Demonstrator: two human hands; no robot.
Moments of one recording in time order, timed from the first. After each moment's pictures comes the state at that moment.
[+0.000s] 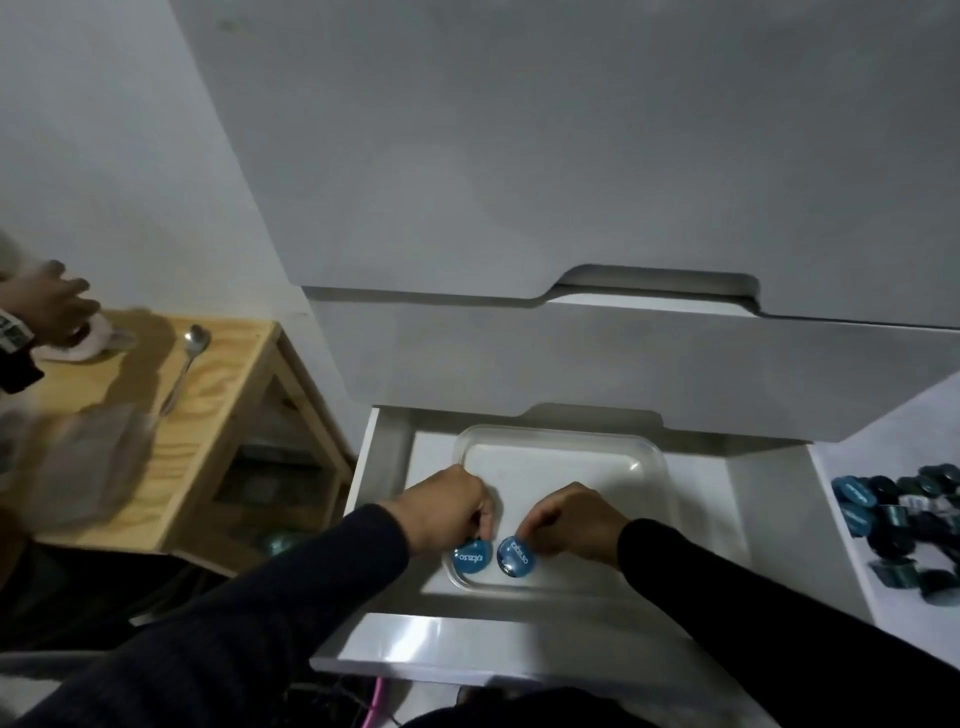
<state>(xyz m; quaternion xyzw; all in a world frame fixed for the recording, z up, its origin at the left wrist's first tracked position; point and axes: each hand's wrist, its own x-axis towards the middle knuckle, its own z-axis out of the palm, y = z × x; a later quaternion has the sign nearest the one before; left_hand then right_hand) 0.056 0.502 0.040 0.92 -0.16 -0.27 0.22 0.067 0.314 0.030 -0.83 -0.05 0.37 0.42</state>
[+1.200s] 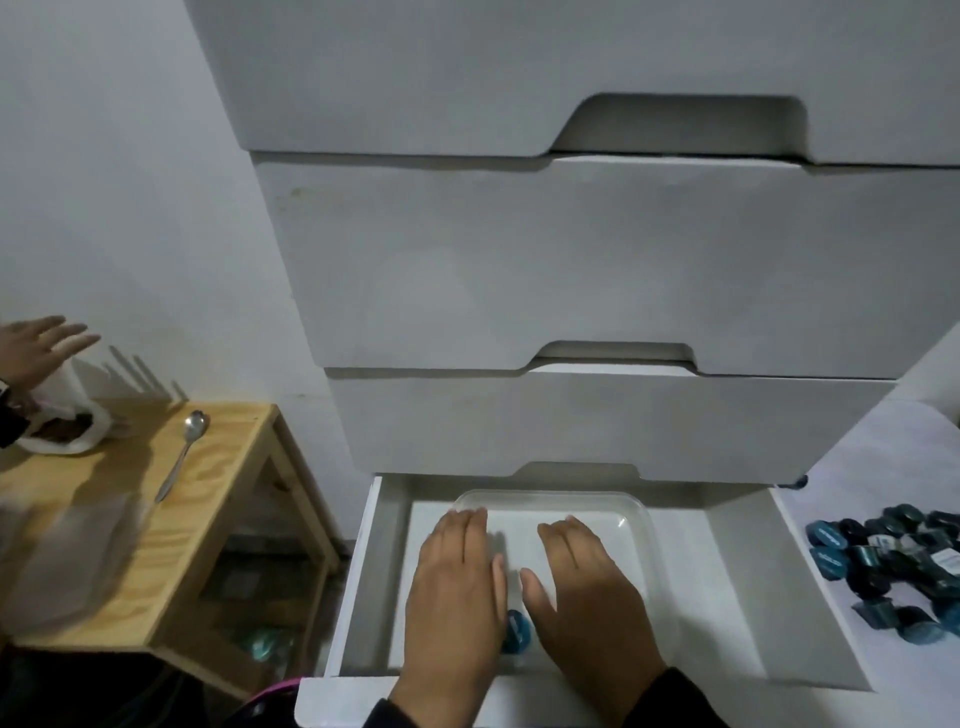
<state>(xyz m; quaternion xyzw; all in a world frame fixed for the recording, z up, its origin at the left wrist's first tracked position) -0.016 0.453 0.085 0.98 0.04 0.05 0.21 -0.002 0.329 0.074 -0.97 -0.15 -0.12 0.16</state>
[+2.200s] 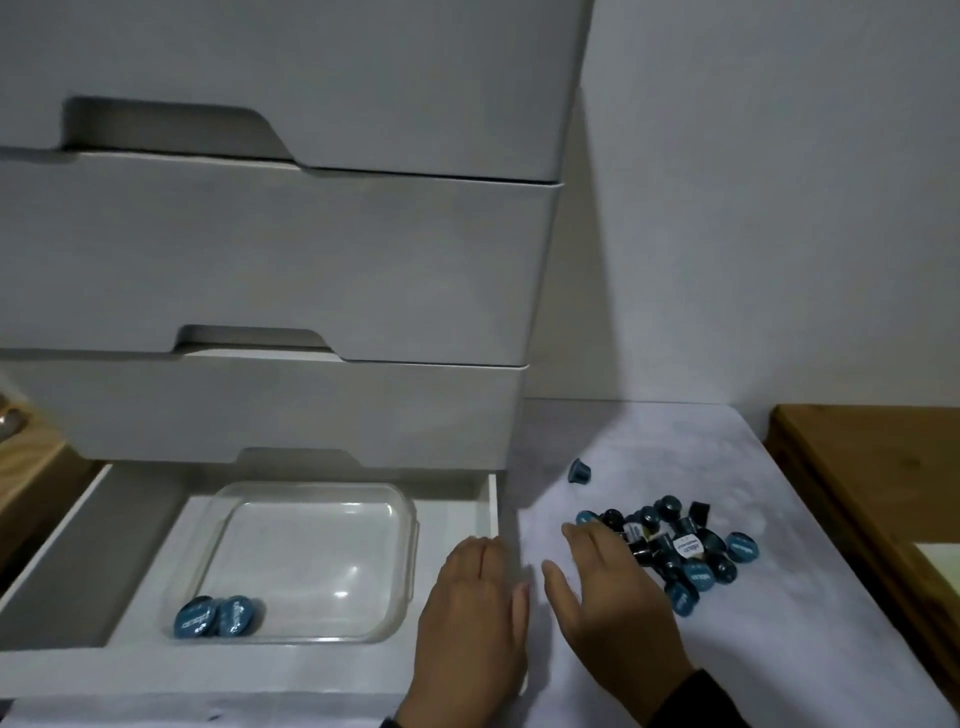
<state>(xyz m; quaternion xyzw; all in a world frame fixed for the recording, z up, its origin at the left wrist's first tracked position) -0.029 0.156 0.103 0.96 -0.04 0.05 0.29 -0.006 0.018 0.079 -0.94 -0.17 -0.29 0.06</state>
